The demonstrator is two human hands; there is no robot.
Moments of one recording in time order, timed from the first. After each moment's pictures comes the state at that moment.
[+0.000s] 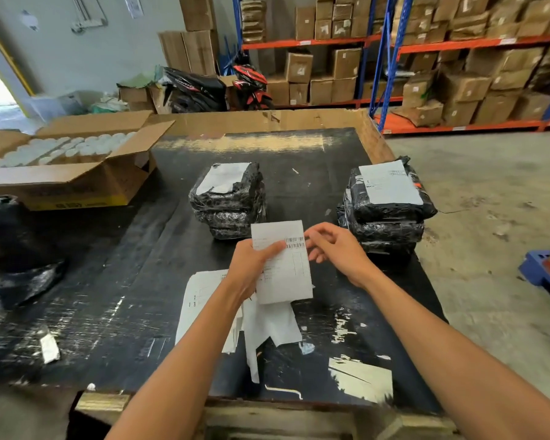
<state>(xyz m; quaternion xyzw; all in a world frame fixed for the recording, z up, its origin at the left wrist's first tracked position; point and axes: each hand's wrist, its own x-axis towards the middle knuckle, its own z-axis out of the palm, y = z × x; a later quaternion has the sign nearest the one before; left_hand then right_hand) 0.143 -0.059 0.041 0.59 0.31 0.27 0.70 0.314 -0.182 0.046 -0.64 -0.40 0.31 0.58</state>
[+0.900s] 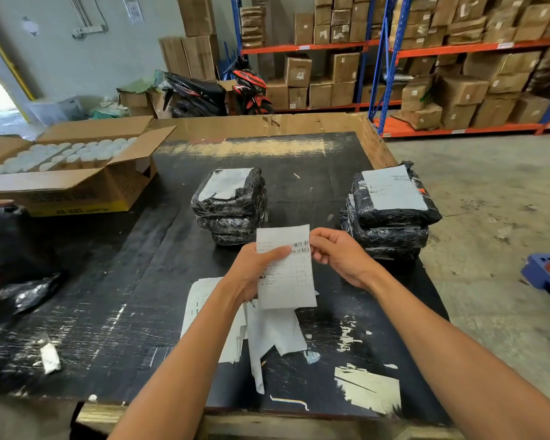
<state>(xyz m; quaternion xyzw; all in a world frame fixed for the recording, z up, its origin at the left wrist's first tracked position) 0.142 -0.054 0.056 0.53 0.27 0.21 0.78 0.317 -0.173 0.052 -0.54 -0.41 0.41 0.61</state>
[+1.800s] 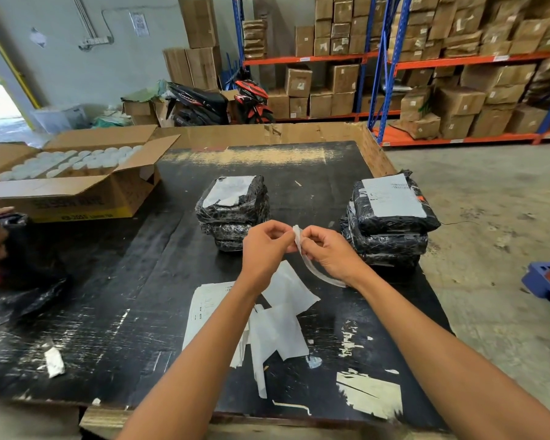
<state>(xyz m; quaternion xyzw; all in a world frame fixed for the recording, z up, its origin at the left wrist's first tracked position) 0.161 -0.074 0.094 0.67 0.29 0.35 0.59 0.300 -0.162 0.069 -0.64 -0.49 0.27 0.53</state>
